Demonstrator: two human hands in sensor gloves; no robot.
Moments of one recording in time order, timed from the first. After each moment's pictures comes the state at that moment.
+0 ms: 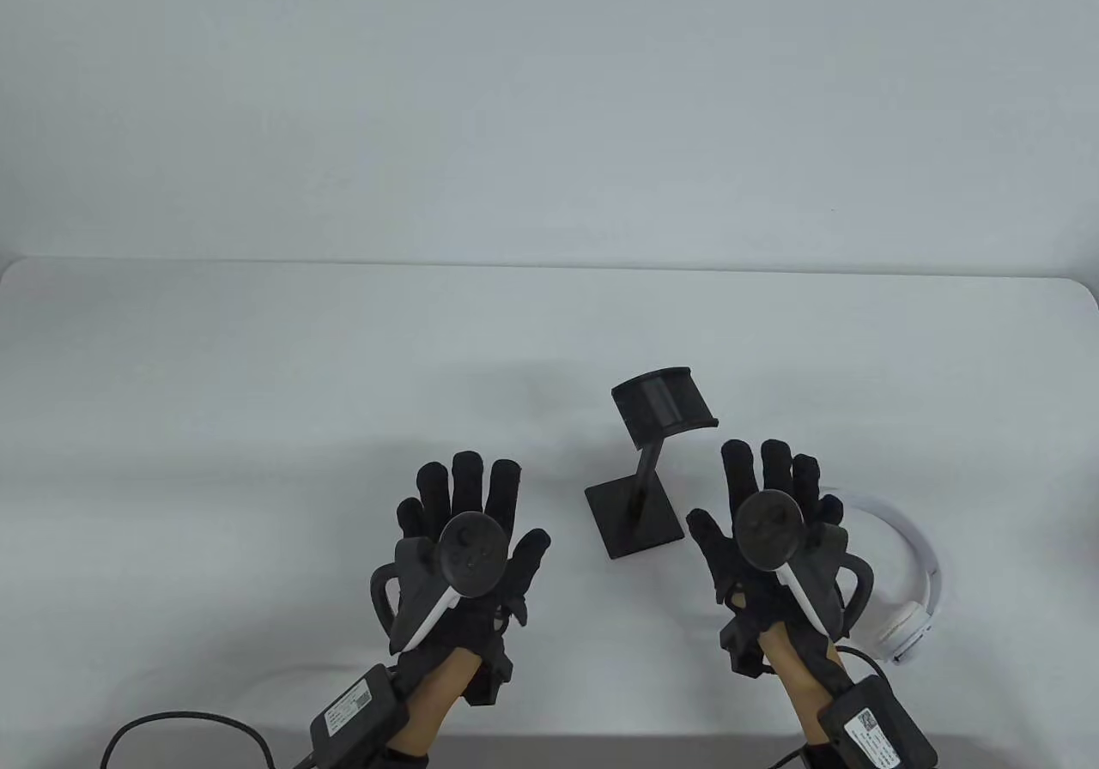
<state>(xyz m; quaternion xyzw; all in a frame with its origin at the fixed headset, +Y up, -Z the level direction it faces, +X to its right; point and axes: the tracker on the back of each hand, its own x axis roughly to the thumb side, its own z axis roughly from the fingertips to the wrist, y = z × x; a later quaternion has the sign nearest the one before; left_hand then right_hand) -0.113 -0.704 -0.290 0.00 -0.01 0.20 0.98 0.201 -0.694 -0.310 -0.11 -0.06 0.98 0.13</state>
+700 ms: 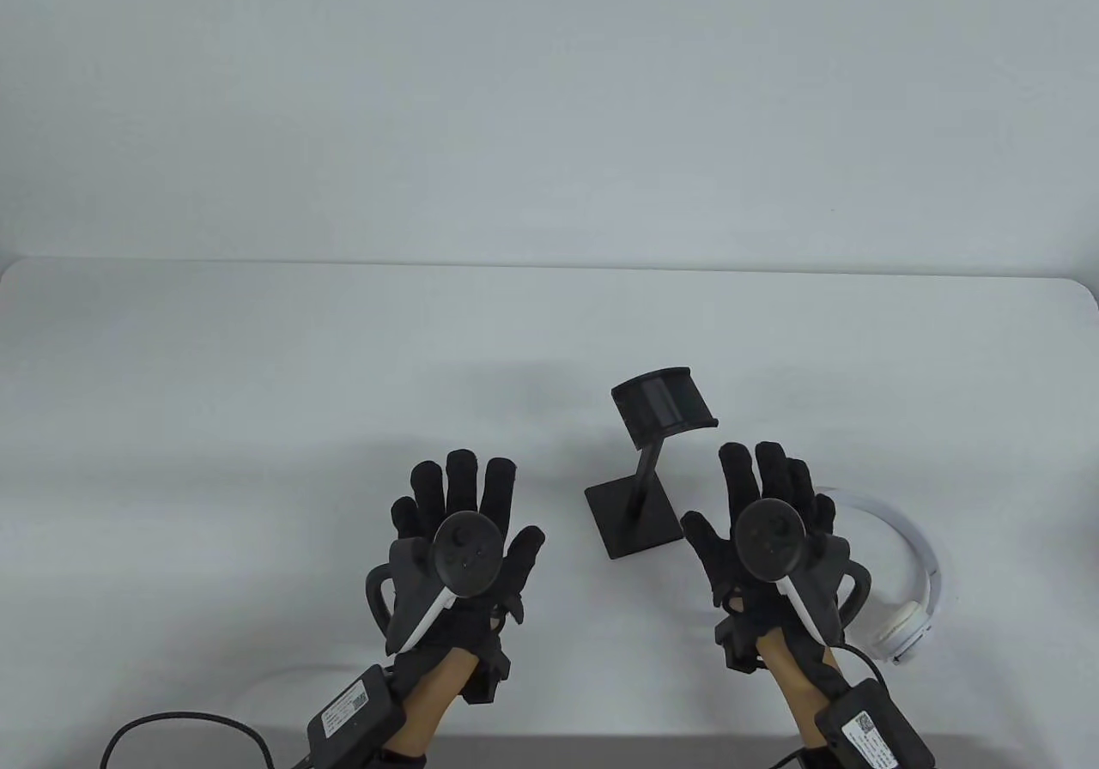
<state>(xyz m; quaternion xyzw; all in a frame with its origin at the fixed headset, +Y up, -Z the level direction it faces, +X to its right) -0.117 -0.700 -0.288 0.02 0.00 0.20 0.98 0.200 -0.693 -0.305 -0.10 -0.12 0.98 0.16</state>
